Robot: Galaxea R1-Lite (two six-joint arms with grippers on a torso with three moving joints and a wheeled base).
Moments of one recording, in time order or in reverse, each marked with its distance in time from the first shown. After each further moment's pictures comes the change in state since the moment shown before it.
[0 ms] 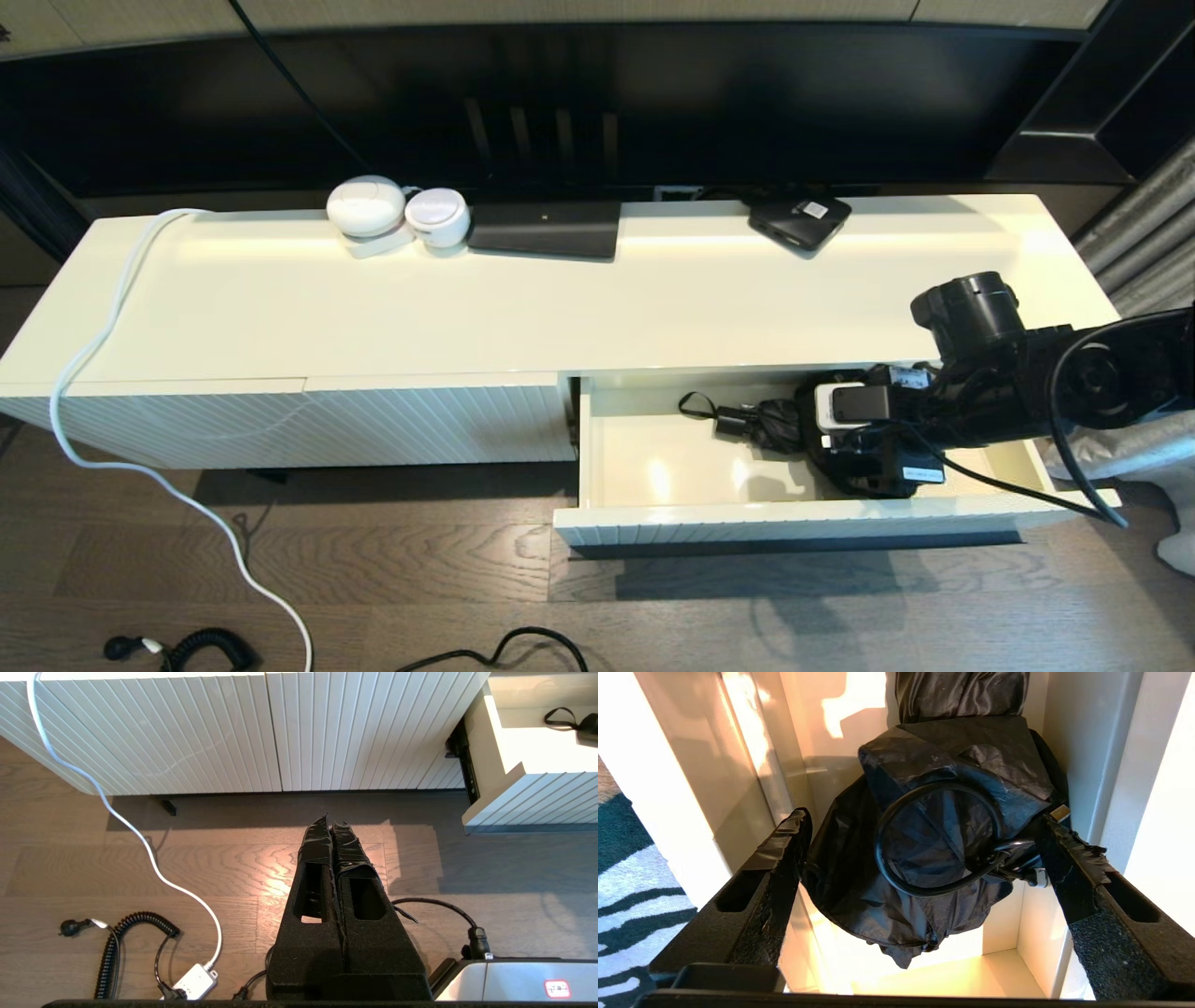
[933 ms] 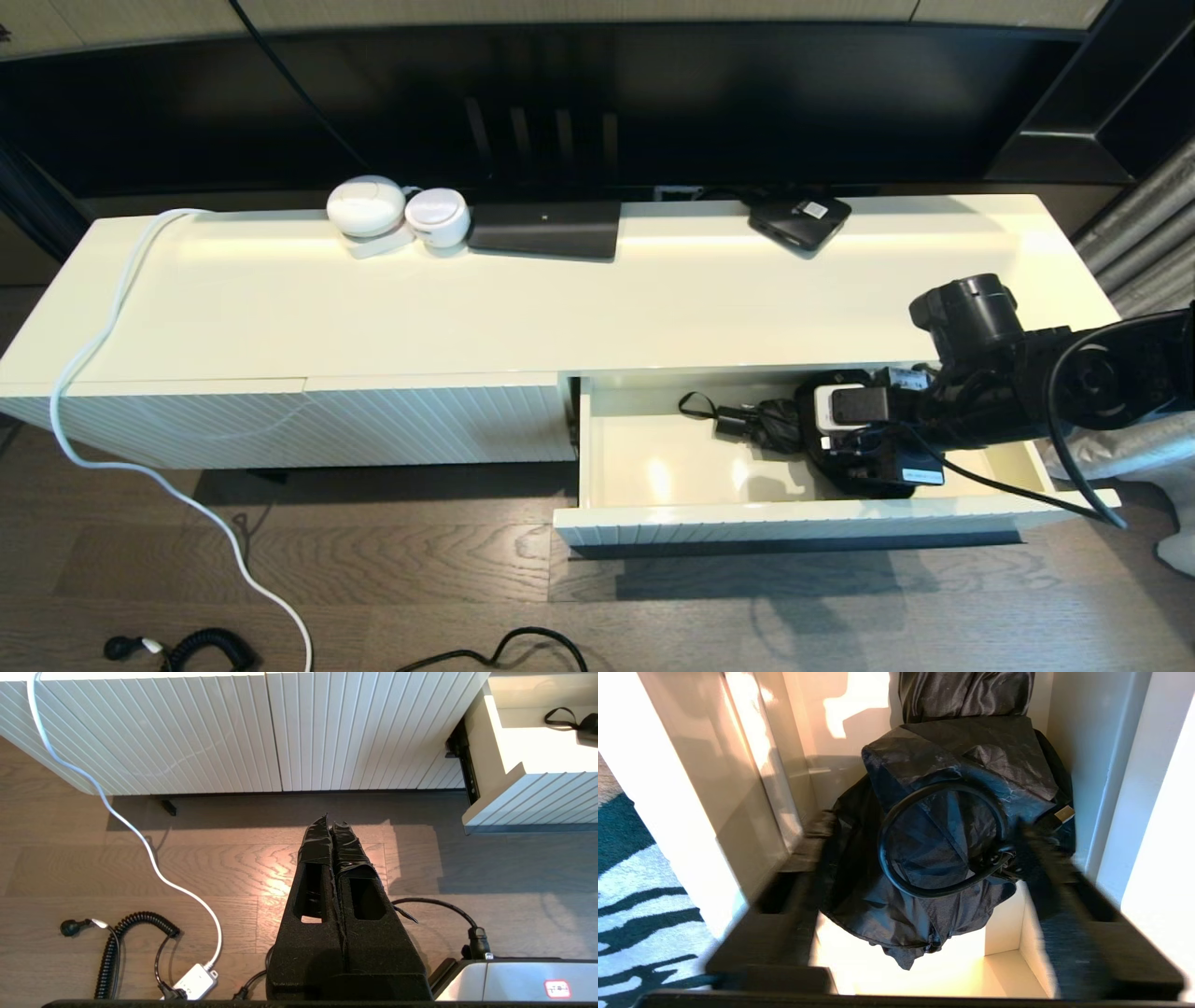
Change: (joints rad) left arm 0.000 0.000 0.000 0.000 0.000 0.000; right arm 0.000 0.003 0.003 0.000 0.000 0.001
